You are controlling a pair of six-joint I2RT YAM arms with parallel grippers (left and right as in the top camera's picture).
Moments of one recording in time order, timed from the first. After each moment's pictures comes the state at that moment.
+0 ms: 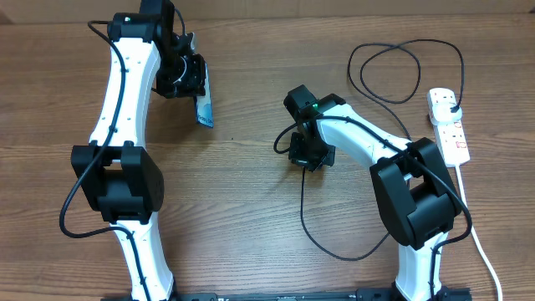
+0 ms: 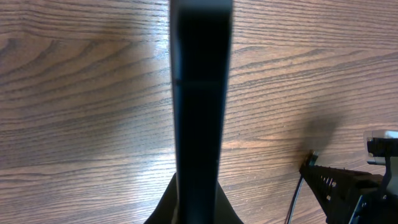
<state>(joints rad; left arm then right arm) -0.05 2.20 2.16 -1.38 0.30 -0.15 0.50 2.08 1.44 -0.94 -0.07 0.67</state>
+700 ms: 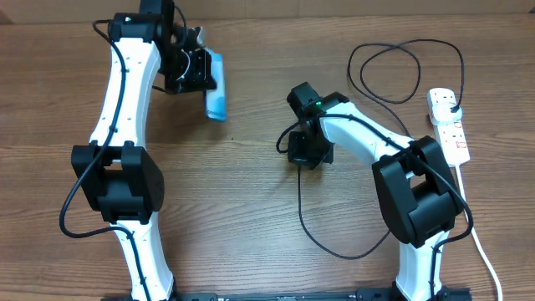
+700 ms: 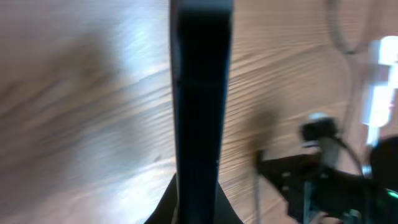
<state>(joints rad) -0.05 2.20 2.16 -1.31 0.51 -0.07 0.48 2.08 1.46 -0.91 -0.20 0.55</state>
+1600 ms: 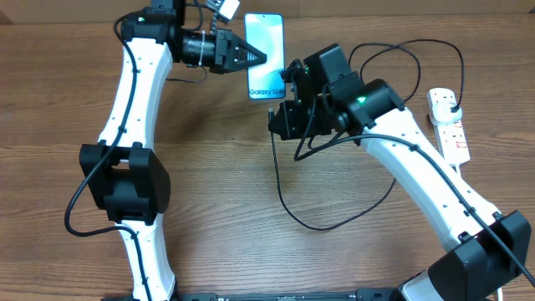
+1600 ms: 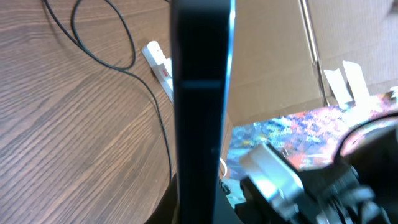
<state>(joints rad) -0.11 2.20 2.16 -1.12 1.27 0.03 0.51 1.70 1.56 -0.90 -0.46 0.36</state>
